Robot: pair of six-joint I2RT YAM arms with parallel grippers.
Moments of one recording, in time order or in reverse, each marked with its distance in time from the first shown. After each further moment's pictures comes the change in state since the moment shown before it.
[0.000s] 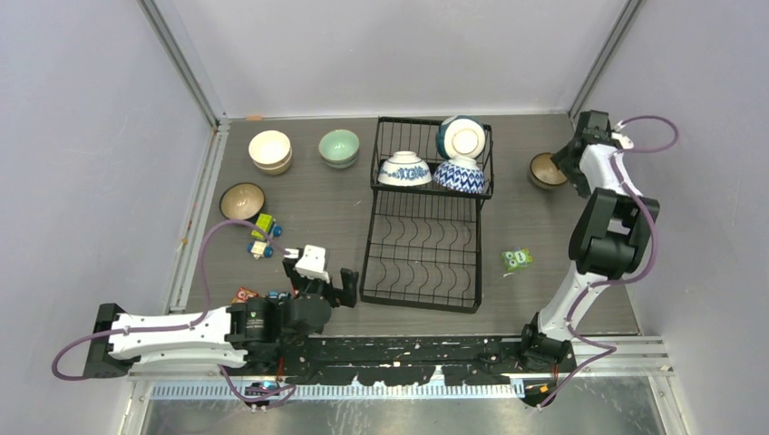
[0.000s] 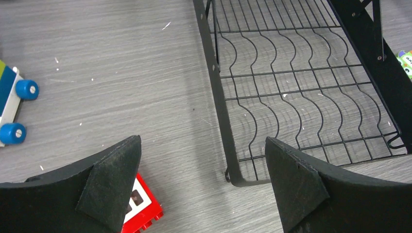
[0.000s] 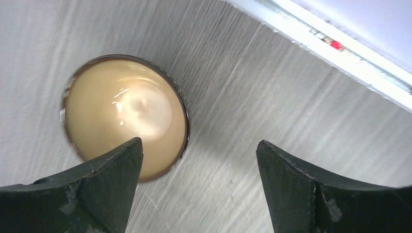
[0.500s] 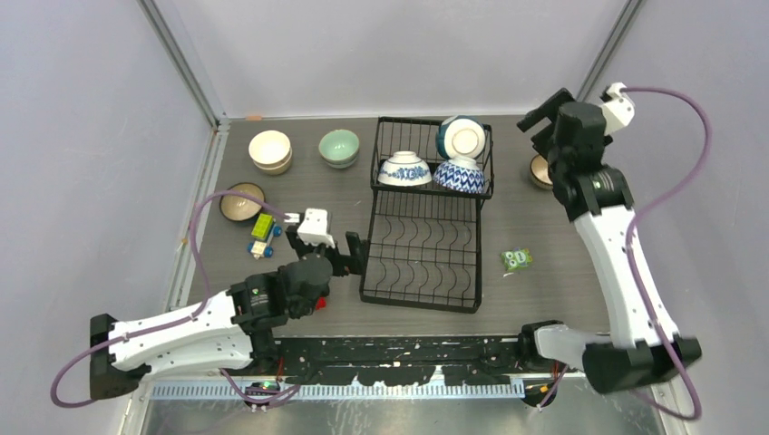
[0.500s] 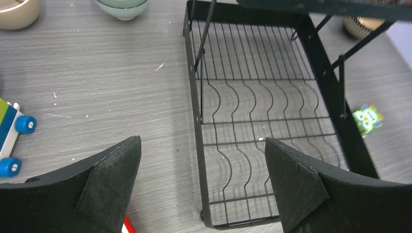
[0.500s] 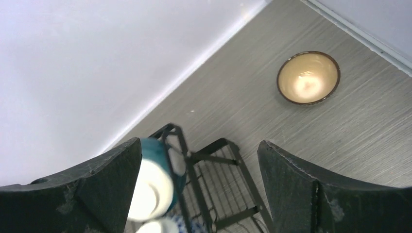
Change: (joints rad) left arm 0.200 0.160 0.217 0.100 0.146 0.130; right arm 0.420 -0.690 -0.063 0.014 0.121 0.031
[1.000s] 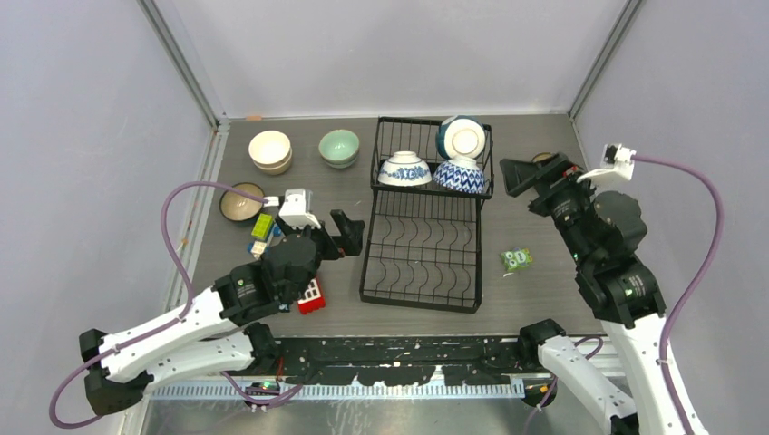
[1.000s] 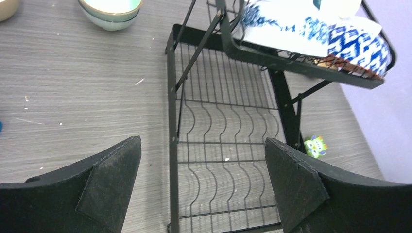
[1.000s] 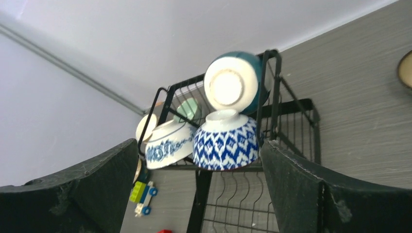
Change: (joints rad) left arm 0.156 -0.031 0.100 -0.015 0.145 -0.094; right arm 0.172 -0.536 -0.305 0.091 -0.306 -0.069
